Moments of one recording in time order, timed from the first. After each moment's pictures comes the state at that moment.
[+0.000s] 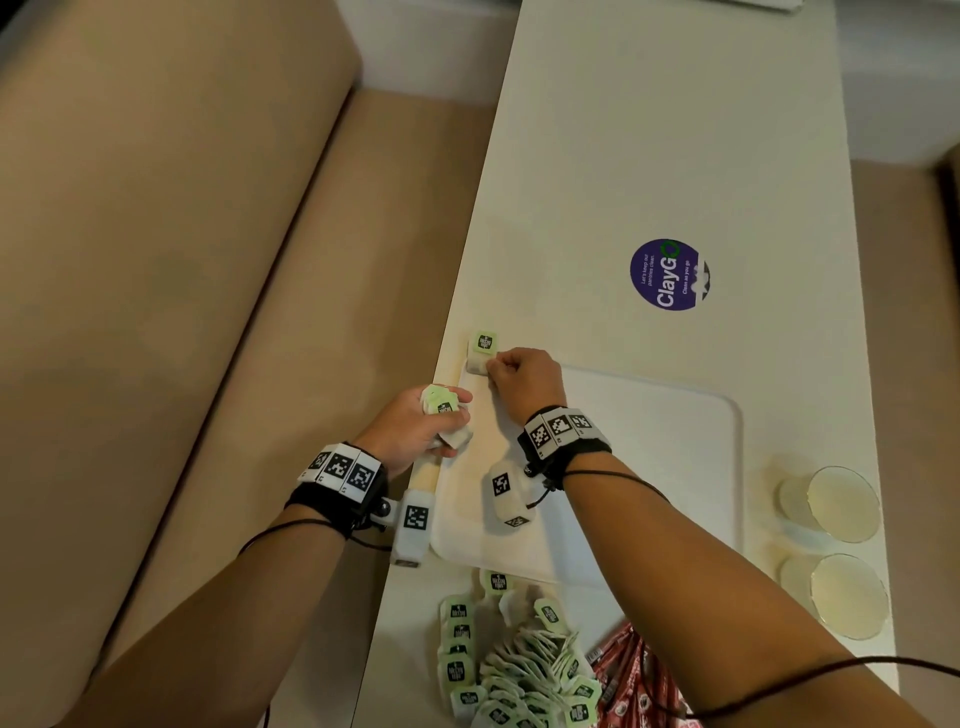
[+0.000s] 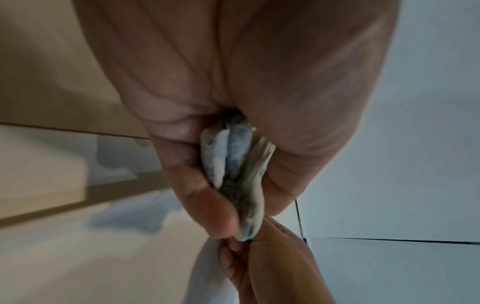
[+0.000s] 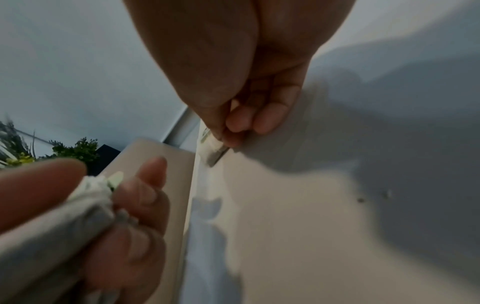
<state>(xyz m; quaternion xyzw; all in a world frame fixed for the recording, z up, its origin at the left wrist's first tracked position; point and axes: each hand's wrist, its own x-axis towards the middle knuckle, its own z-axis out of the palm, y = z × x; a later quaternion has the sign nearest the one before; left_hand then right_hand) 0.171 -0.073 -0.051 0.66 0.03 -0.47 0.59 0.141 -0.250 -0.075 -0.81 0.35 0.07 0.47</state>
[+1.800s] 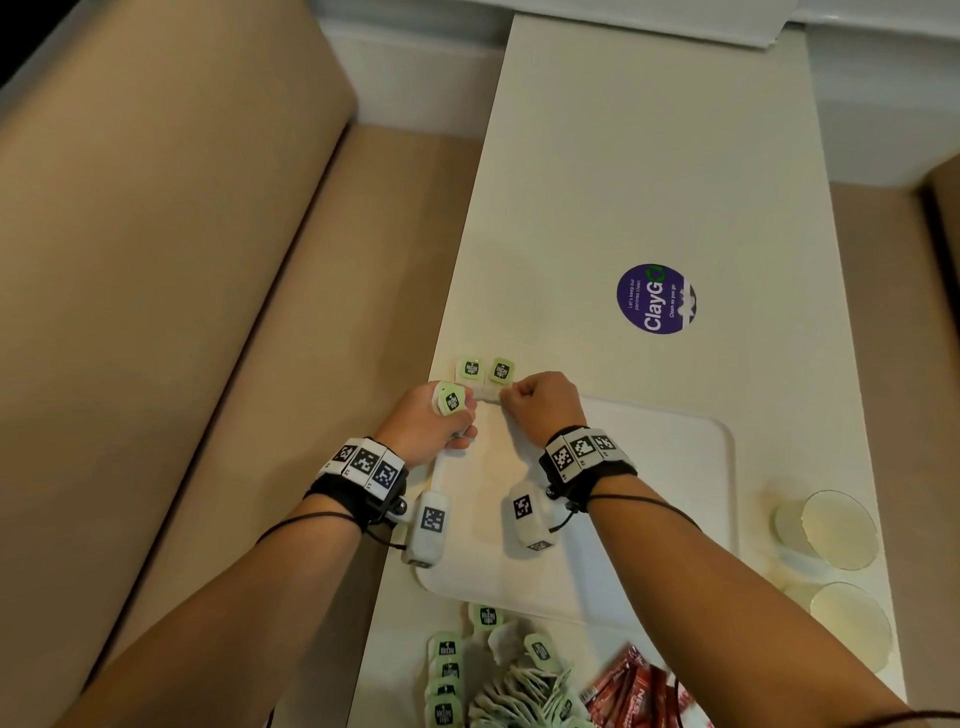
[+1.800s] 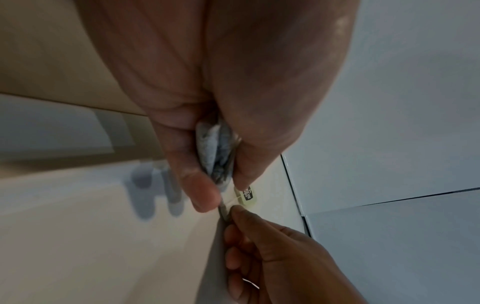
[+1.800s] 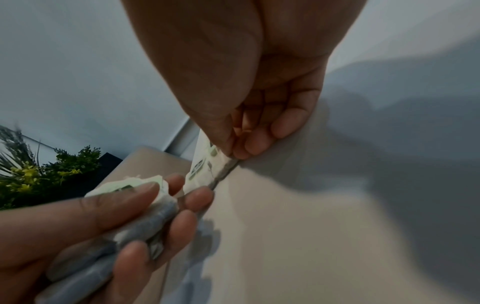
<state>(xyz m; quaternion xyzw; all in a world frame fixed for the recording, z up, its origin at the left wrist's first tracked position) 0.189 -0.114 -0.056 0.71 0.01 -0.42 0.57 0.129 -0.286 -0.074 -0.83 0.34 0.11 0.43</state>
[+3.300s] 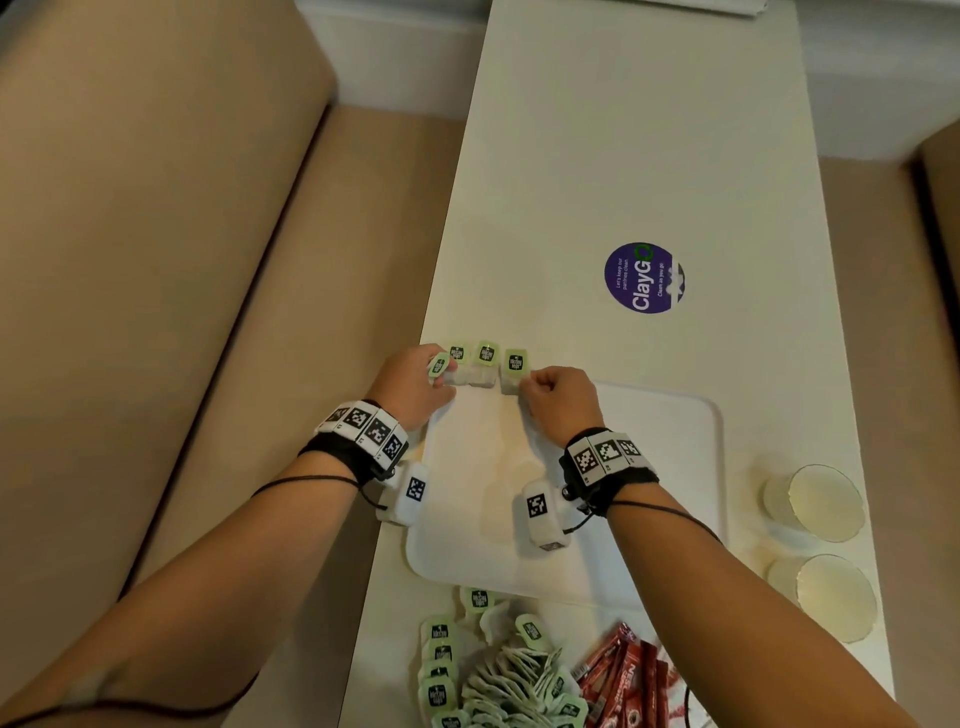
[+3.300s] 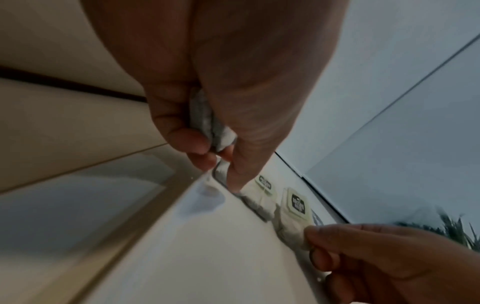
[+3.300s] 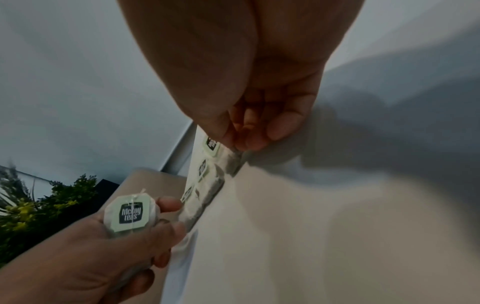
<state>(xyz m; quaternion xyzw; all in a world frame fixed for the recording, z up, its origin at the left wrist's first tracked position) 0.216 -0.121 -0.060 0.88 -0.20 -0.28 0.33 0.096 -0.301 -0.067 -0.79 0.38 0.05 0.47</state>
